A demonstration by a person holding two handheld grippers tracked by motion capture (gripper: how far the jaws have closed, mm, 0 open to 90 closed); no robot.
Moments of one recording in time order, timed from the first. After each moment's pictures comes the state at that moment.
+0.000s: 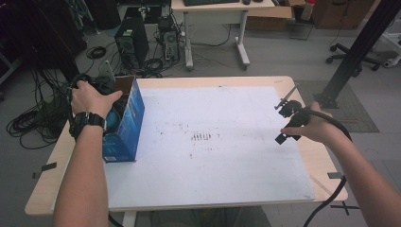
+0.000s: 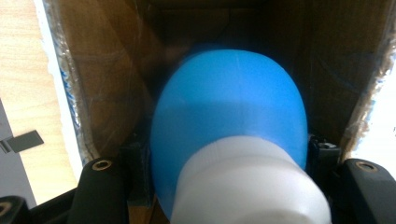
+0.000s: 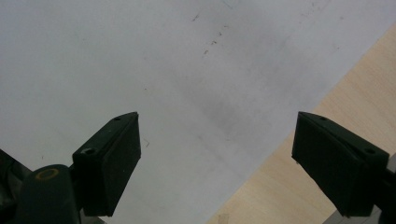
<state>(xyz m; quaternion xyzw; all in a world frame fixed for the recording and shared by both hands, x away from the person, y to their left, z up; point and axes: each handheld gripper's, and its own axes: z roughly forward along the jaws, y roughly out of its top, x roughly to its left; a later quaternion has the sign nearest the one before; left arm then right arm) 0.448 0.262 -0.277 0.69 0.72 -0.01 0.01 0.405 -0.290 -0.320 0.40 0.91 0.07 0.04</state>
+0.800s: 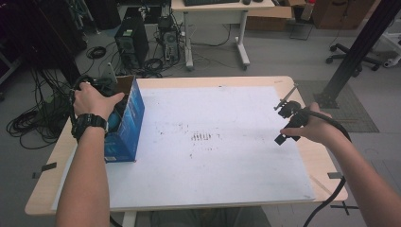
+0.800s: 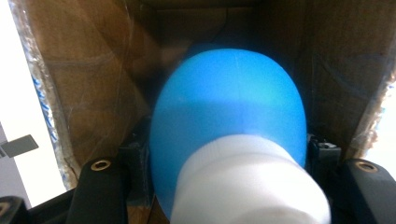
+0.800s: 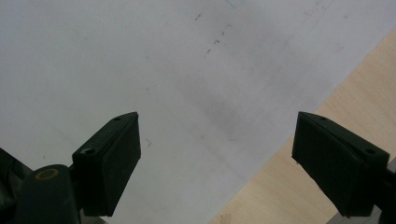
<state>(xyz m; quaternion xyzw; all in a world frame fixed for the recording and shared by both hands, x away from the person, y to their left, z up) 0.450 0.259 -0.282 0.70 0.72 -0.01 0.01 0.404 -0.289 -0.322 0.40 0.91 0.07 0.03</state>
